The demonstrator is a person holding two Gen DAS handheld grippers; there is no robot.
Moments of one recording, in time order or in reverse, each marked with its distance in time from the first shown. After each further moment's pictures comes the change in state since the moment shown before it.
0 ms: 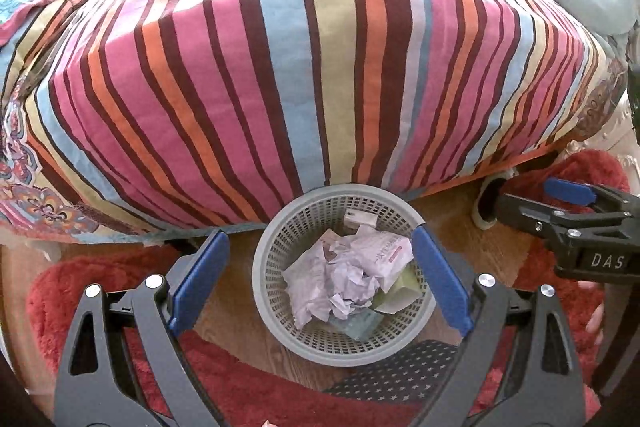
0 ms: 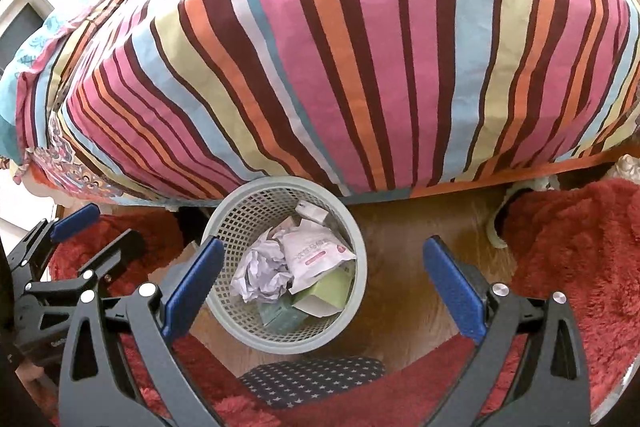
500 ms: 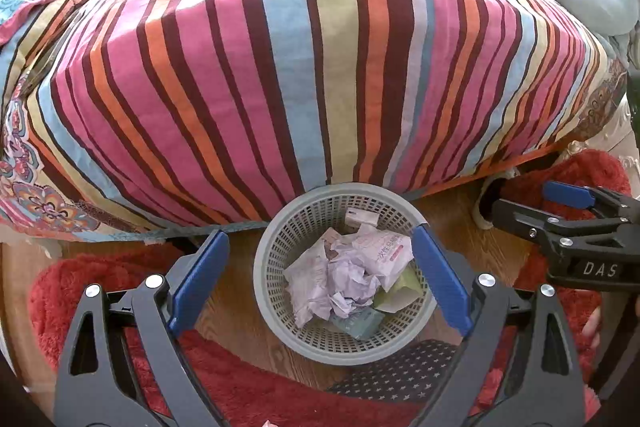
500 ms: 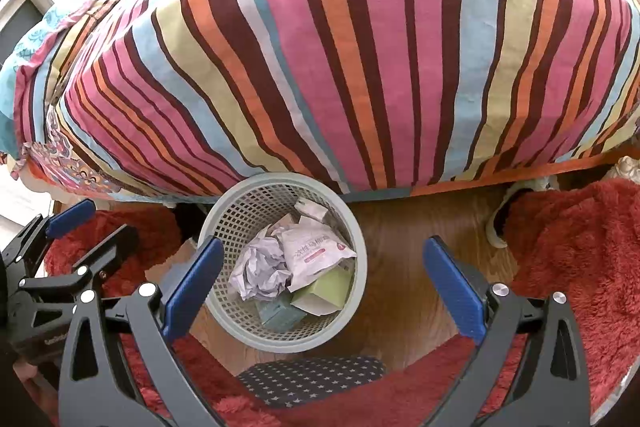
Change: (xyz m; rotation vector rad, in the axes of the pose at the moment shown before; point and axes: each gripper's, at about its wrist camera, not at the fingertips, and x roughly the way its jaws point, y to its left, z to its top) left arm -0.001 0.000 0.000 -0.007 0.000 0.005; right arm 0.002 0.004 -0.002 -0.008 0.004 -0.012
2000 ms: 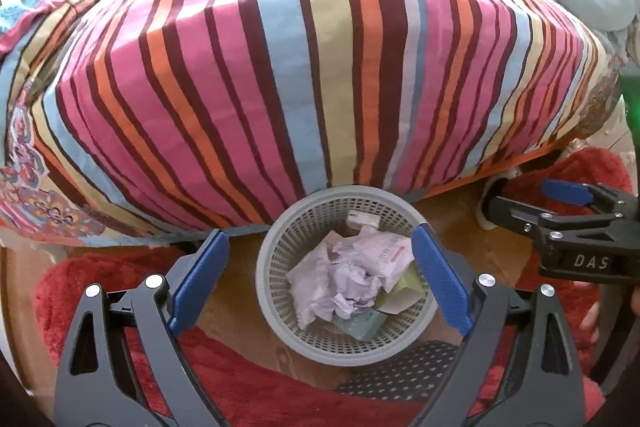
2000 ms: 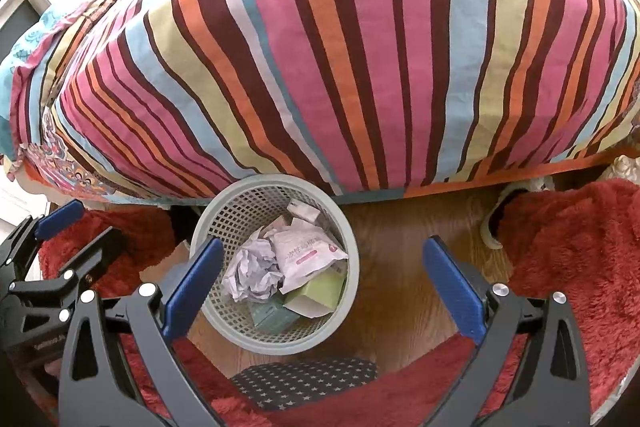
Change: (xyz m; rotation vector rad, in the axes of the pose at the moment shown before) left arm -0.004 -0.006 -0.003 0.028 -0.020 0.027; right arm 0.002 -0.005 -0.001 0.001 -0.007 -0.019
